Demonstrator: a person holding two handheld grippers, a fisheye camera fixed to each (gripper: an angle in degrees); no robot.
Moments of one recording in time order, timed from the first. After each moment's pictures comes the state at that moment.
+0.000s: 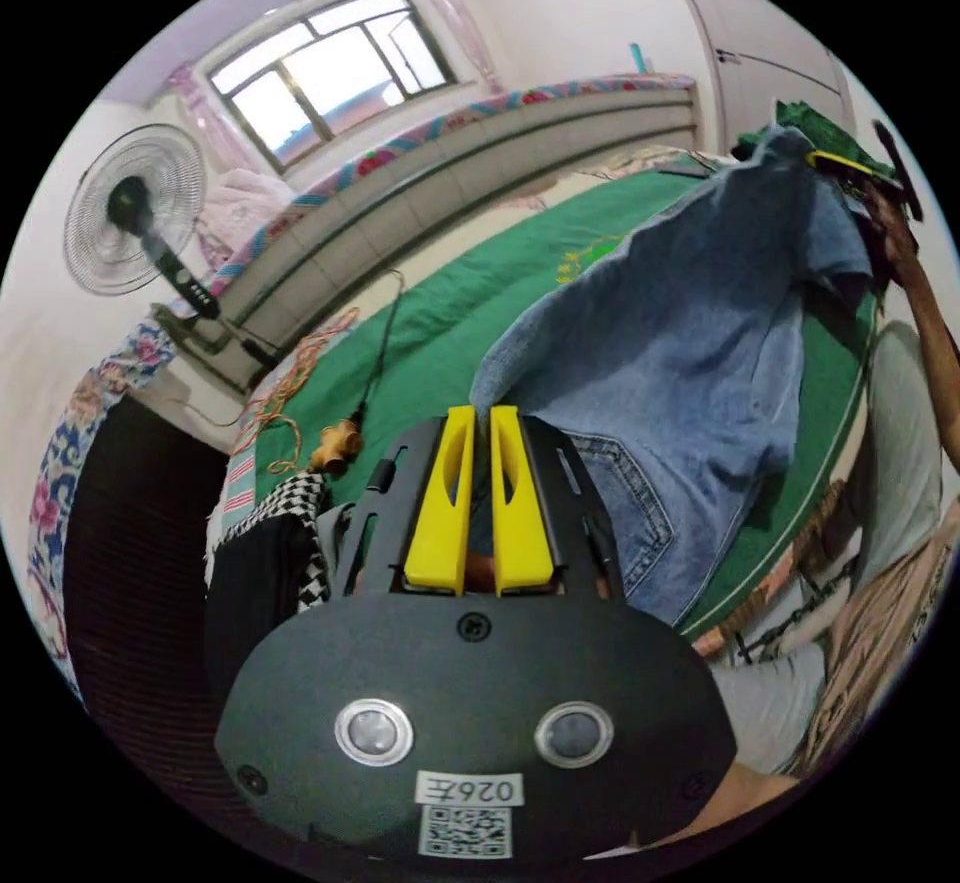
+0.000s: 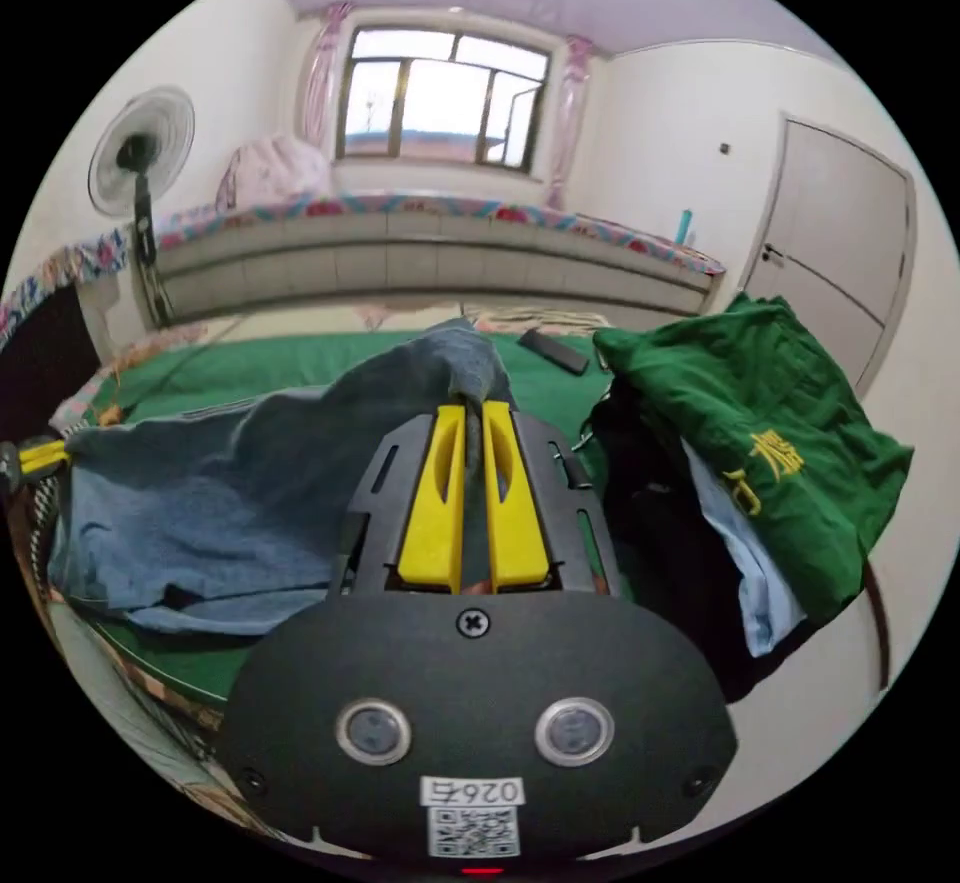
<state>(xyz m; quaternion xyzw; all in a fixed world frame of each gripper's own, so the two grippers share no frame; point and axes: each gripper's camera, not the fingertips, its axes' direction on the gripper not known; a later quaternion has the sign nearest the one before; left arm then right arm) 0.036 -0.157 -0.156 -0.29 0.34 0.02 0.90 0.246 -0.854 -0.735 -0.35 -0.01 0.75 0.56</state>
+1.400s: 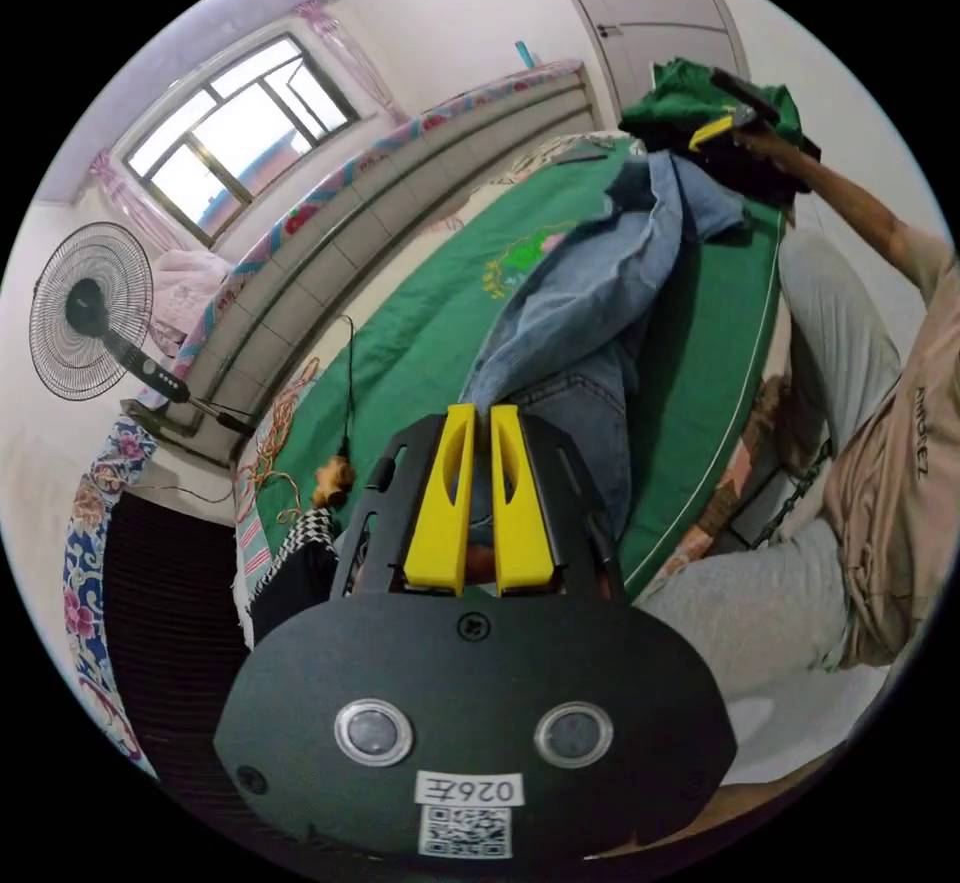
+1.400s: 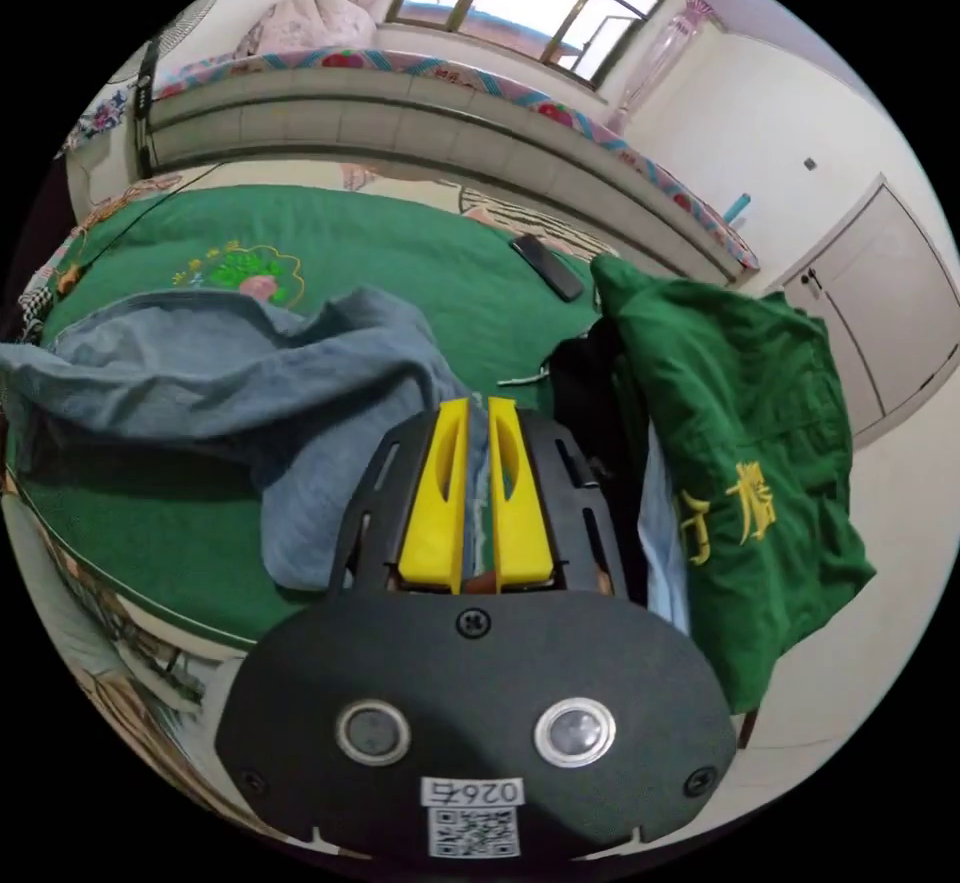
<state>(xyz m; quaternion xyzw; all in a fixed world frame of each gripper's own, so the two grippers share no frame) -0.034 -0.206 -0.326 -0.22 0.41 0.10 0.88 0.312 -0.803 -0.757 -0.46 -0.16 0.64 0.59</state>
